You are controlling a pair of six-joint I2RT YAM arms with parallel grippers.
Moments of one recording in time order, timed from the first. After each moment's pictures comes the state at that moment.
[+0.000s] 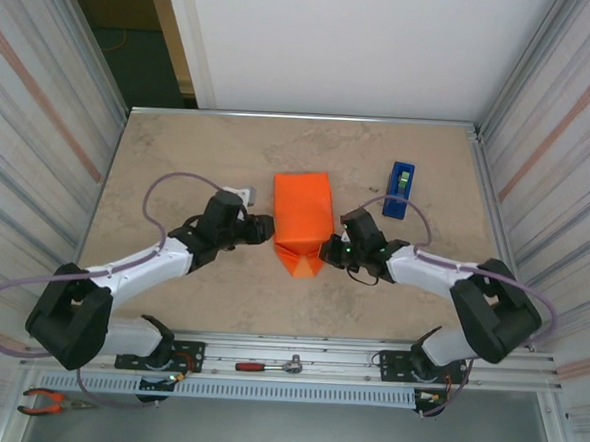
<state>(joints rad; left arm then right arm) -0.57 1.29 0.68 -0.04 0.12 -0.60 0.63 1.42 0.64 -0.08 -0.22 0.88</state>
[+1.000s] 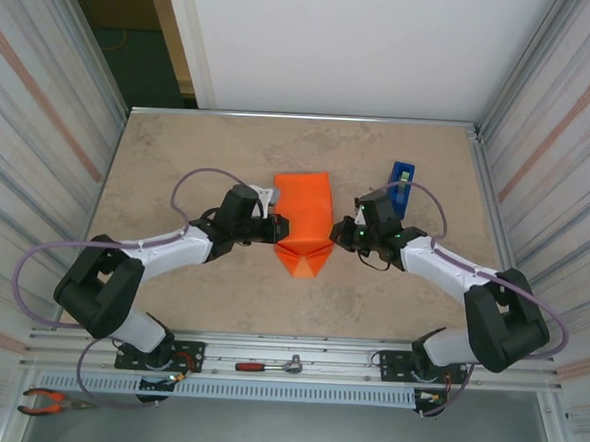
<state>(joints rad) -0.61 1.48 0.76 0.09 0.32 -0.56 0.52 1.40 0.74 -0.15 -0.29 0.84</state>
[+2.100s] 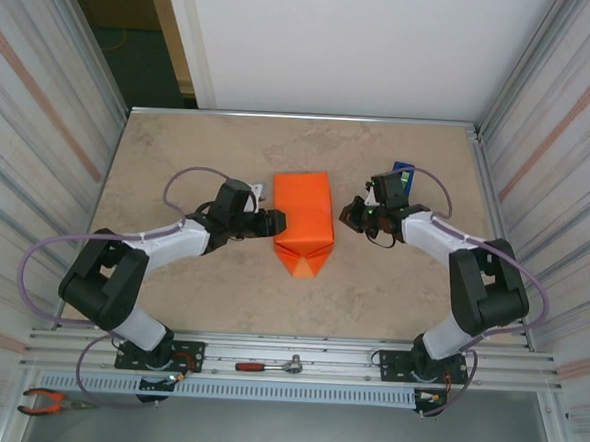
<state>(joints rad) -0.54 1.53 0.78 0.05 0.33 -0.59 0.35 1.60 0.91 -0.20 -0.38 0.80</state>
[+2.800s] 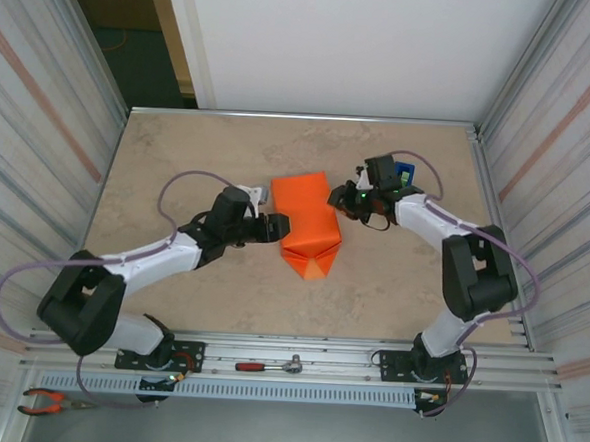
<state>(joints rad) -0.61 1.35 0.71 0.05 0.25 -0.63 0.36 1.65 1.08 -0.28 -0.43 0.77</state>
